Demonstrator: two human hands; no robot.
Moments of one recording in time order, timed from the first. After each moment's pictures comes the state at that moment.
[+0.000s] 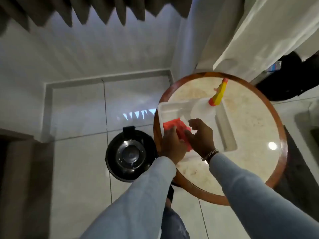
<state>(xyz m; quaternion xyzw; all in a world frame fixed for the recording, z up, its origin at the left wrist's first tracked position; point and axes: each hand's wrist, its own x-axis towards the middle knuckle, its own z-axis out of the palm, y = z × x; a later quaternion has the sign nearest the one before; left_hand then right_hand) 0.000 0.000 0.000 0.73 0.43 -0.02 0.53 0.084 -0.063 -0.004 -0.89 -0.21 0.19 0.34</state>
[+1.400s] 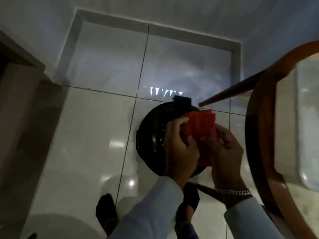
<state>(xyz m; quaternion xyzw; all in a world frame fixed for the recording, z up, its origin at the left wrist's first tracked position) -0.165 0.101 -0.198 0.57 0.50 0.31 0.57 -0.092 0.043 -0.181 -0.77 -0.12 0.32 0.54</state>
